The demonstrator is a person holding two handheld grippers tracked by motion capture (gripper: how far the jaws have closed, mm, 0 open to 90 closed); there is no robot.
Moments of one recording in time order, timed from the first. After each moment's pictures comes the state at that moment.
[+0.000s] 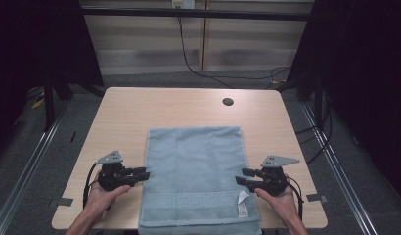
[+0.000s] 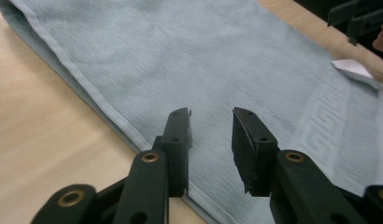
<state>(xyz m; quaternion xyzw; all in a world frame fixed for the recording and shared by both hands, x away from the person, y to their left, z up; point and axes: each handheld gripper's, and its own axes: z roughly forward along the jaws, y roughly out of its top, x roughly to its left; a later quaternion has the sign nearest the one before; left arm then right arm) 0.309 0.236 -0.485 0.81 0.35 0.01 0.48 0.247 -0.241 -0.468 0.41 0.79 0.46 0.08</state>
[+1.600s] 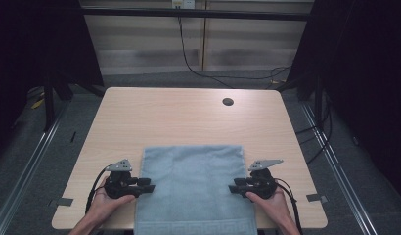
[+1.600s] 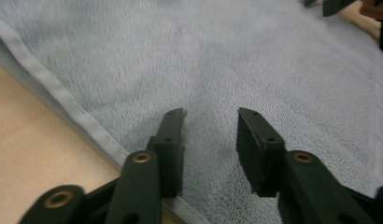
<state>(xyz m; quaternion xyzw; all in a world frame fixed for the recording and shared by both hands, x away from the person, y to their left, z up) 0.291 0.229 -0.498 0.84 0.30 -0.04 0.45 0.248 -0.224 -0.491 0.41 0.81 0.41 0.02</state>
